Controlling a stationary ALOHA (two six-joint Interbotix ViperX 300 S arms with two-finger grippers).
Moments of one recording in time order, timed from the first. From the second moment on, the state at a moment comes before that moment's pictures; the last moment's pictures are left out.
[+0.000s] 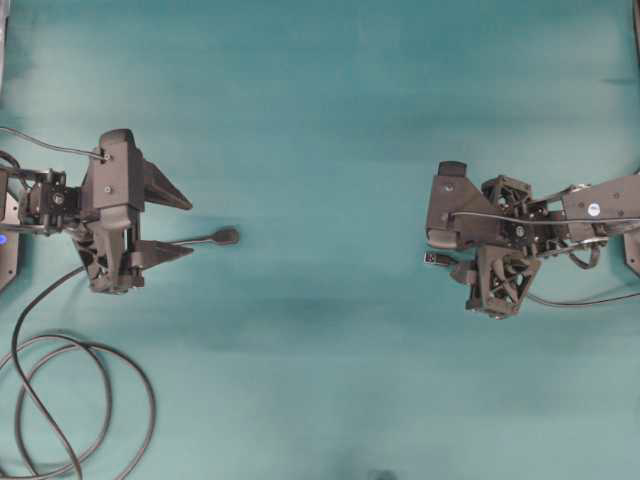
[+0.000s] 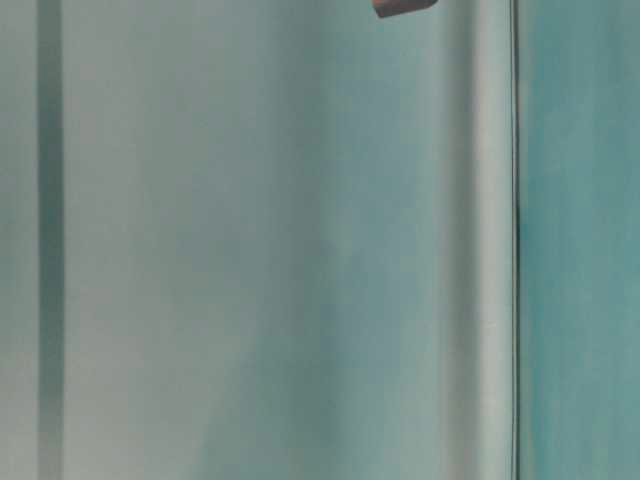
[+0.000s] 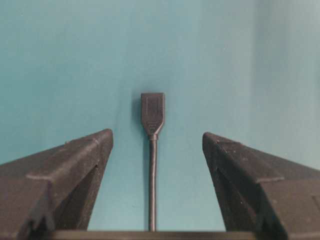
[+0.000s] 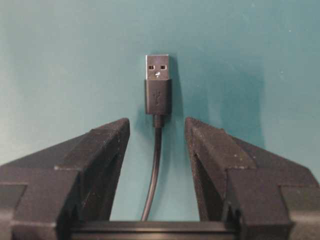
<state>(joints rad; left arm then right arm) -0.01 -0.34 1.10 0.03 0.03 -0.12 0.10 -0.09 0.96 -0.01 0.23 0.37</state>
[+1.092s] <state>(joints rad) -0.01 -0.34 1.10 0.03 0.06 -0.12 0.10 -0.03 0.92 -0.02 0.25 0.37</state>
